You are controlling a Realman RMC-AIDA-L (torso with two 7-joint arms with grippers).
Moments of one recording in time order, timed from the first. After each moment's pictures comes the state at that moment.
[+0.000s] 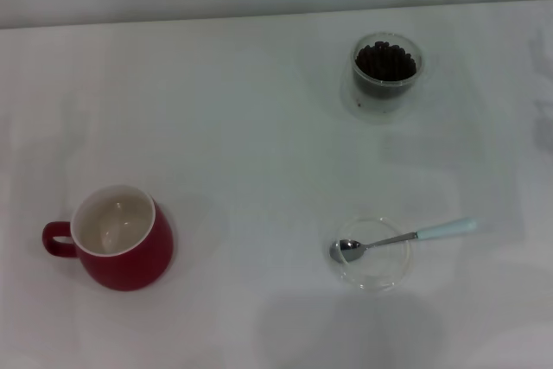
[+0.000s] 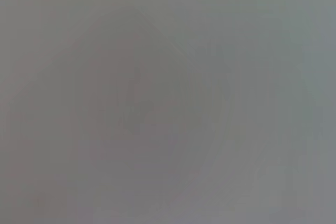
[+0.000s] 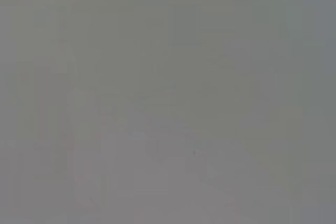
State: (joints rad) left arm -0.43 -2.08 2.25 0.13 -1.15 1.23 -0.16; right arm 0.53 2.02 -2.32 -0.12 1.40 -1.13 -0.05
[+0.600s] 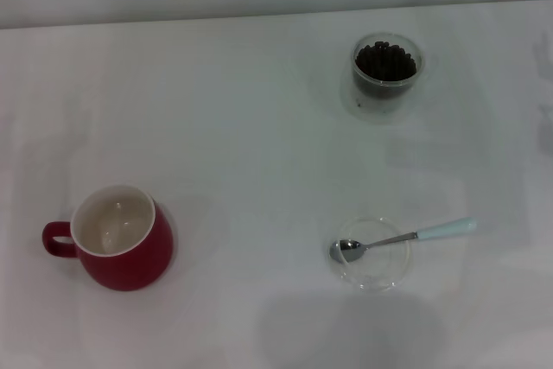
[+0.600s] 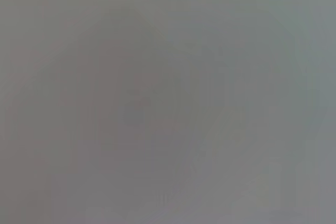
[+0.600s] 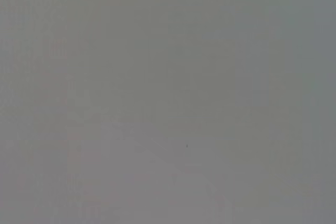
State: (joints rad) left arm -0.44 -2.08 2.25 0.13 -1.15 1.23 -0.16; right arm 0.51 2.02 -2.32 -0.12 1.40 -1.13 -0.05
